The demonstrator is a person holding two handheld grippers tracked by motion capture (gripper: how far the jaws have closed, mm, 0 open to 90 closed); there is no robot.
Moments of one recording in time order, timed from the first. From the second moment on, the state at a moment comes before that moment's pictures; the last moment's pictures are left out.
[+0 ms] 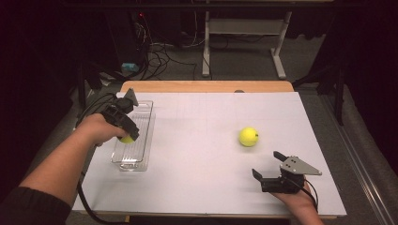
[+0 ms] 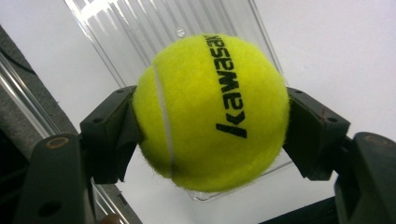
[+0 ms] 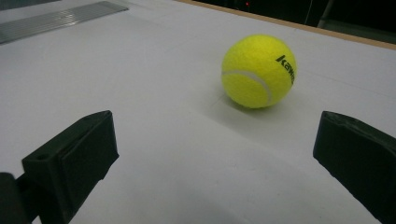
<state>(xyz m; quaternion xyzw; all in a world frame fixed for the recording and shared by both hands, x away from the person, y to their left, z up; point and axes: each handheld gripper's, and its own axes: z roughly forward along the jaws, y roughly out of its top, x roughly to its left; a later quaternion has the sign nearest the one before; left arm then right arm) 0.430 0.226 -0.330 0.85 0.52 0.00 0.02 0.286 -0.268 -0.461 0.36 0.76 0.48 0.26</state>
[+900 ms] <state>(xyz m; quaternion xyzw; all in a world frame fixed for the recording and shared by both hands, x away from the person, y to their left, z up) 0.471 0.219 -0.359 0.84 0.55 -0.01 0.02 0.286 -0.267 -0.462 0.36 0.76 0.48 0.25</state>
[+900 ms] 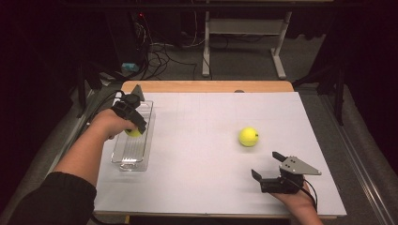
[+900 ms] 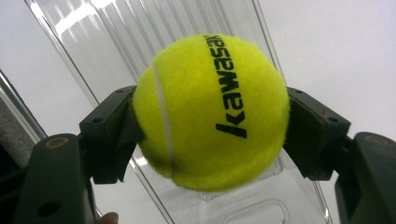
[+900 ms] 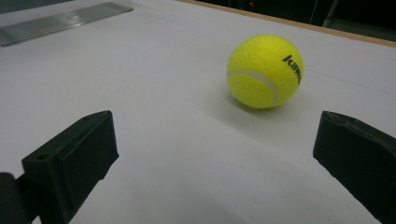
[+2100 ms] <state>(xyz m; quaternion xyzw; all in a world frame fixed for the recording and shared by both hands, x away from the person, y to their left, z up) 0.447 0.160 -0.347 0.88 0.48 0.01 0.04 0.286 -0.265 -0.461 0.36 0.76 0.48 0.25</state>
